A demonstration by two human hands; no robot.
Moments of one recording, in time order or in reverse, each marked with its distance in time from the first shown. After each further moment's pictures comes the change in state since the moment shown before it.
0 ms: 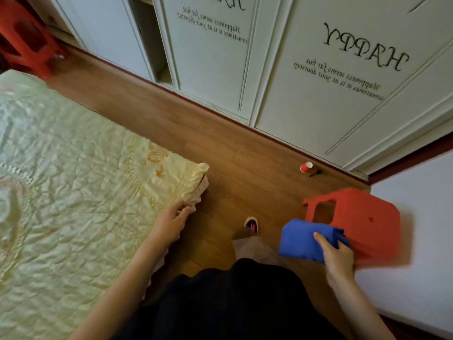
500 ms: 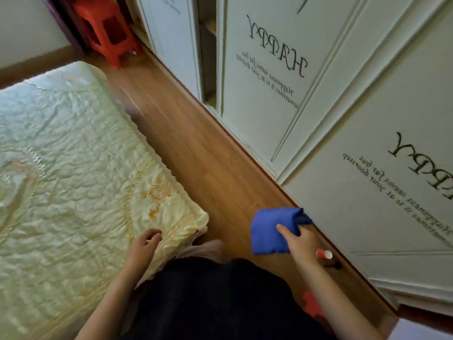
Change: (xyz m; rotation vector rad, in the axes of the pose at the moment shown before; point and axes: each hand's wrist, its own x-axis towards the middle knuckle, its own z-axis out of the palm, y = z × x) left_hand 0.191 0.093 -0.012 -0.268 0.425 -0.425; right_hand 0.236 -0.282 0.231 -0.275 -0.637 -0.311
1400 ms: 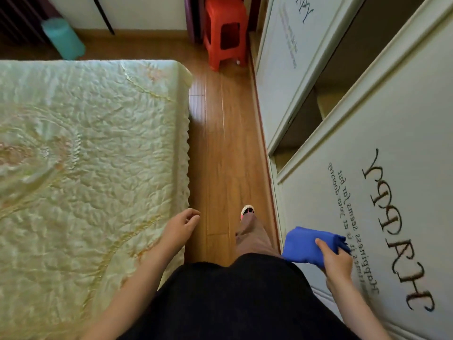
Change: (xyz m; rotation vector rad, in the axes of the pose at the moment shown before) left_hand 0.372 0.298 -0.031 -0.221 0.210 -0.105; right_hand 0.496 -0.317 0.204 -0.155 -0.141 0.077
